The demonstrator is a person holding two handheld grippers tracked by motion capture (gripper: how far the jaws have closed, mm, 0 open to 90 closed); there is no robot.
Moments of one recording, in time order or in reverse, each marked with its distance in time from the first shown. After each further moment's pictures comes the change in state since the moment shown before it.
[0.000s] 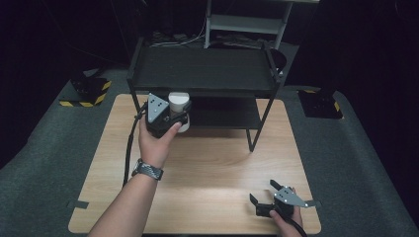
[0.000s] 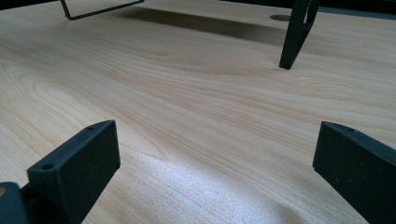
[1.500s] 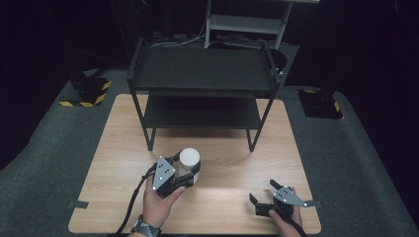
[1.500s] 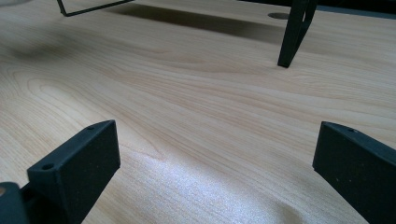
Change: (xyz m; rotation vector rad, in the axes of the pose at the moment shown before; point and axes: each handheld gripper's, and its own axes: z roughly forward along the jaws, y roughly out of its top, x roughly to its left) left arm -0.032 -0.107 -0.081 0.034 -0.199 0.008; right arm 0.002 0.002 0.002 0.011 -0.012 -0.008
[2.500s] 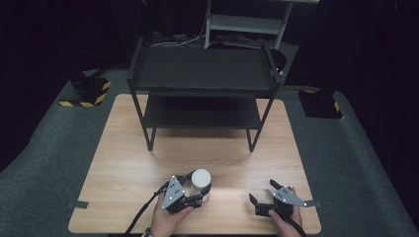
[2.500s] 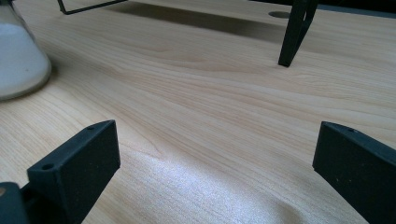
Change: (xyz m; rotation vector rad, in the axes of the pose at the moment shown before) left arm -0.008 -0.072 0.003 -0.015 -0.183 -0.002; right arm 0.000 0.001 0.000 0.005 0.000 -0.002
